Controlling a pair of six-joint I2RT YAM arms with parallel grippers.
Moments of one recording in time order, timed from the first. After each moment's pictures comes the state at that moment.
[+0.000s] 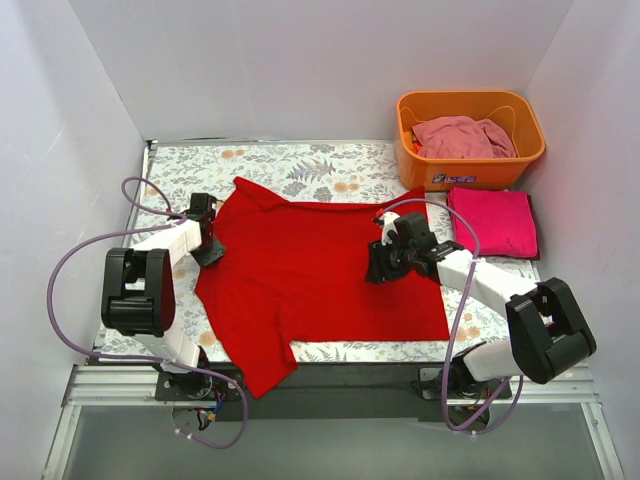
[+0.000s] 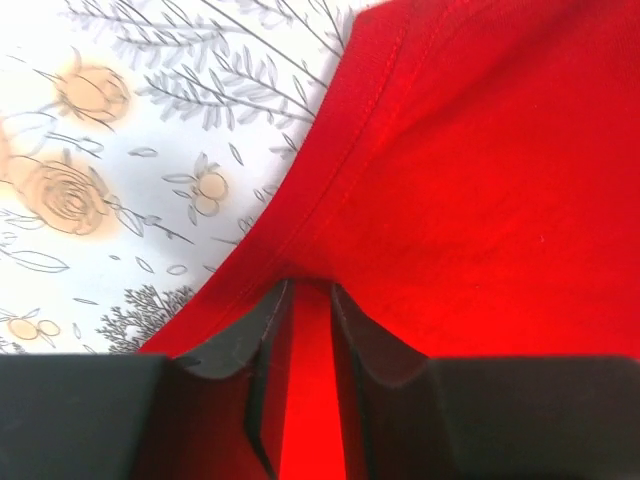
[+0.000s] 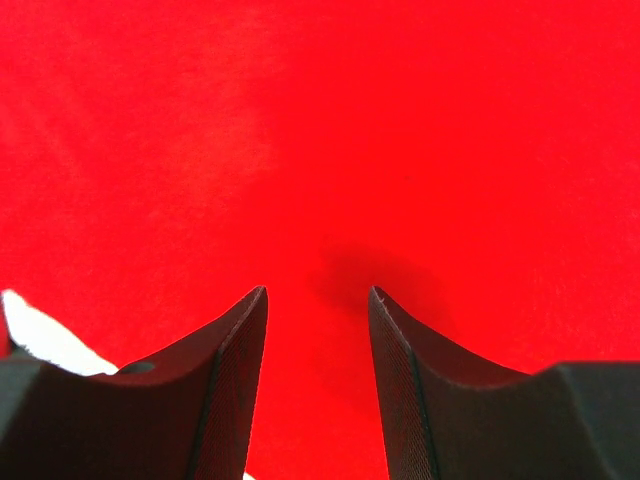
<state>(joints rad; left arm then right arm) -0.05 1.64 0.93 -0.53 -0.27 -0.69 0.50 1.38 0.72 -0.25 -0.30 0.21</state>
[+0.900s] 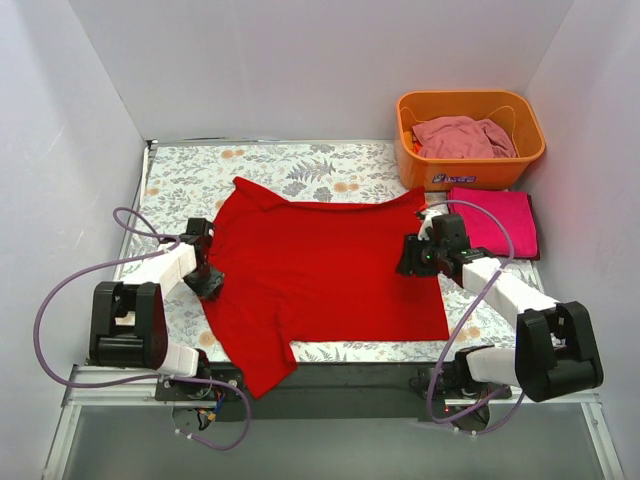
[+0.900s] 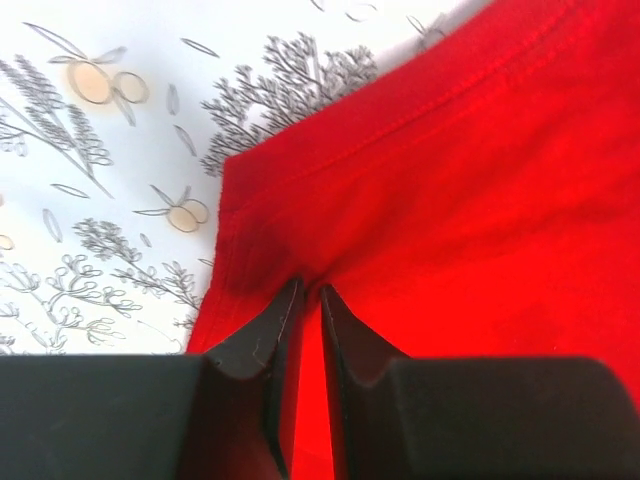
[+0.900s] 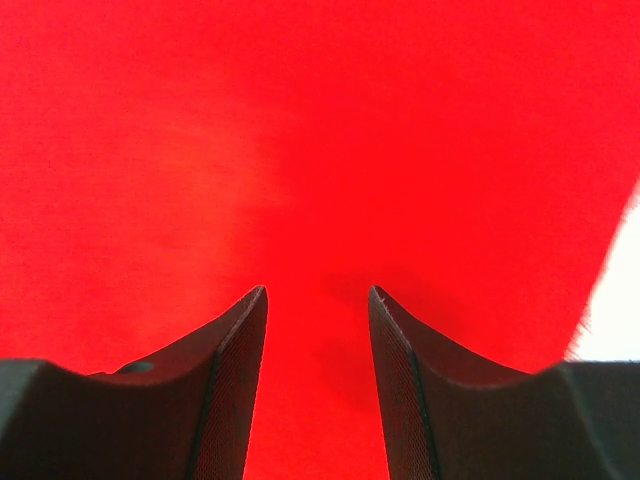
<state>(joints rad) -0.05 1.43 0.75 -0.75 -0.20 -0.88 0.32 1.26 0.67 -0.27 -0.25 0.23</state>
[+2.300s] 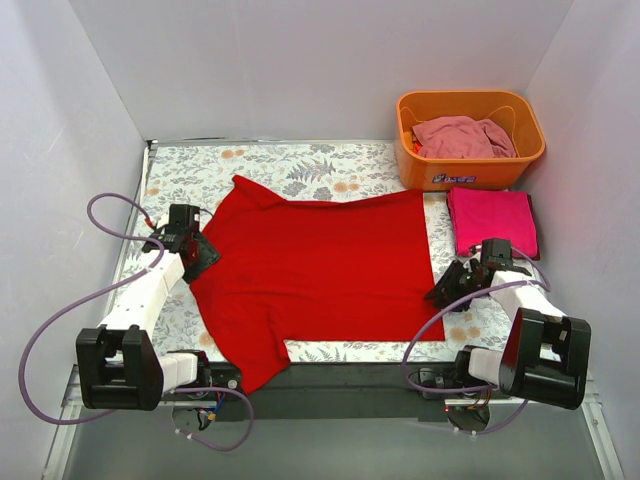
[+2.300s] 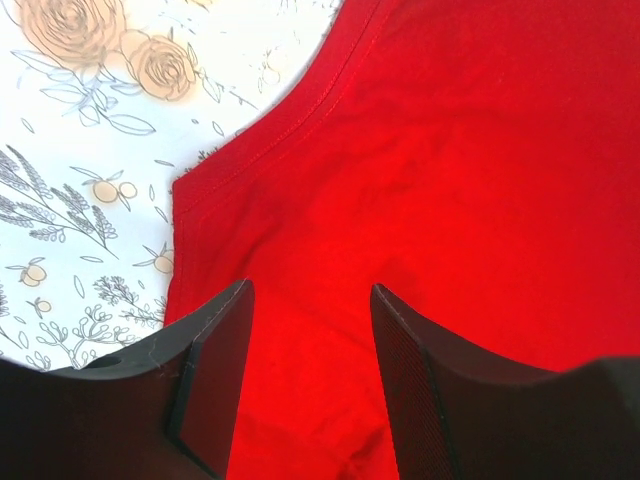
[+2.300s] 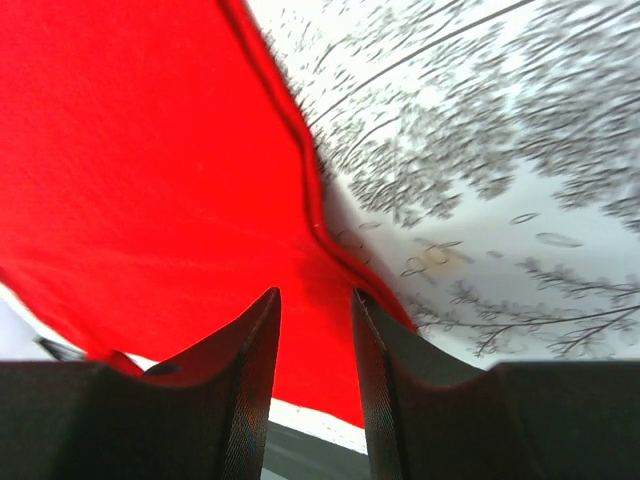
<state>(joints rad) -0.04 1.22 0.85 -0.71 -0.23 -0.73 -0.16 1.23 0.51 -0.55 -0.45 0.41</state>
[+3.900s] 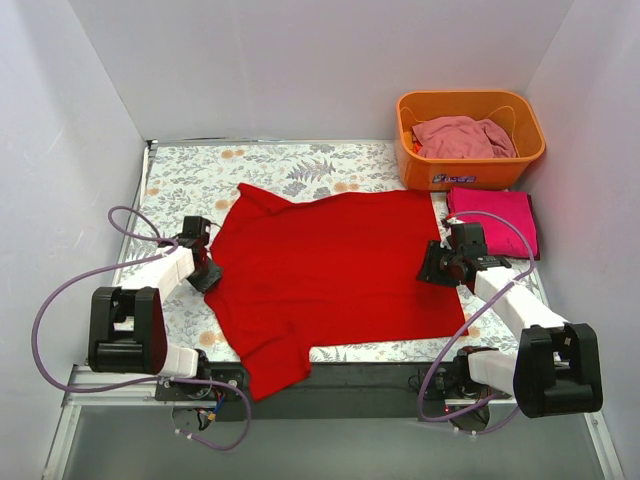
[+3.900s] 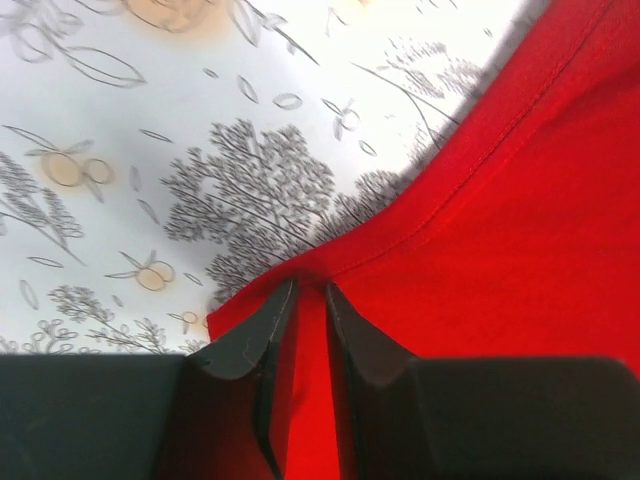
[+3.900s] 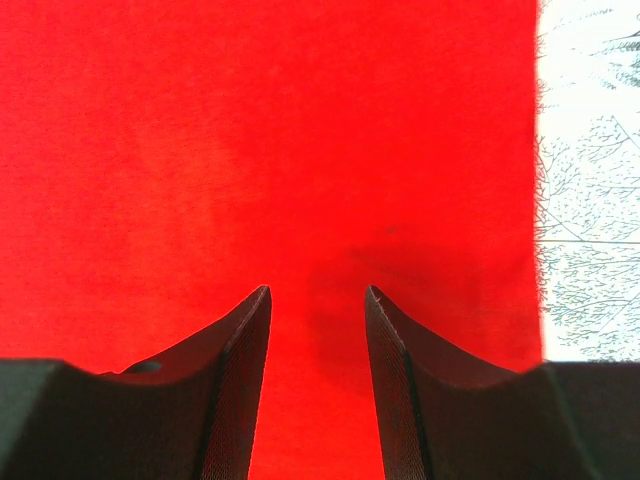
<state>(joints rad) -0.04 1.40 0.73 -0.61 -0.22 -0.82 0.13 1.17 0.59 -0.39 -0.17 0.30</state>
